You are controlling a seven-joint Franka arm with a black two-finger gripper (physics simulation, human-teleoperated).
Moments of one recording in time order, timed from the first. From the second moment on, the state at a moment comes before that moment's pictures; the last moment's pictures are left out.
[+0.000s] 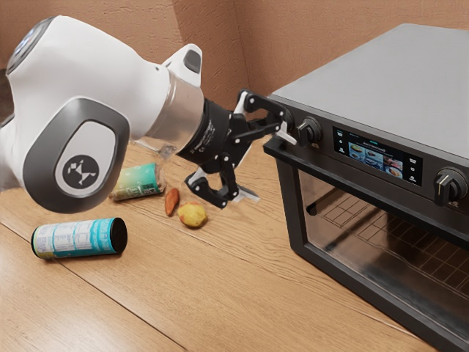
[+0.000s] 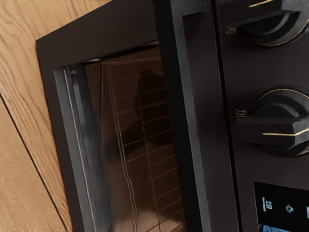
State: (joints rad) arm -0.20 -0.34 -0.06 -2.00 -0.19 2.38 -1.31
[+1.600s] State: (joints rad) arm -0.12 -0.28 -0.13 -2.16 -0.09 2.49 -1.57
